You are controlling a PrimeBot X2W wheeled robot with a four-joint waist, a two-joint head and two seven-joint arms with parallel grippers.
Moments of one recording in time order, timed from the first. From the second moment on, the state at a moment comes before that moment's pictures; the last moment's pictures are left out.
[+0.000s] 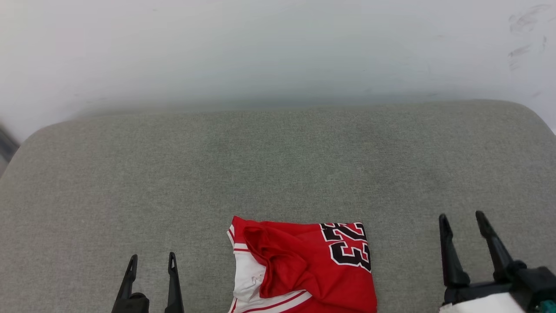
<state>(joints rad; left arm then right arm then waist) 0.20 0.07 -0.05 0.00 -0.01 0.13 -0.26 0.15 -0.05 -0.01 -0.04 0.10 0.13 -0.26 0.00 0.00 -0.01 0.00</state>
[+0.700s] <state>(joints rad) 0.16 0.06 -0.07 0.01 -0.01 0.13 -0.26 -0.30 -0.44 0.27 0.09 0.62 0.13 0.51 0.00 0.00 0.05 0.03</state>
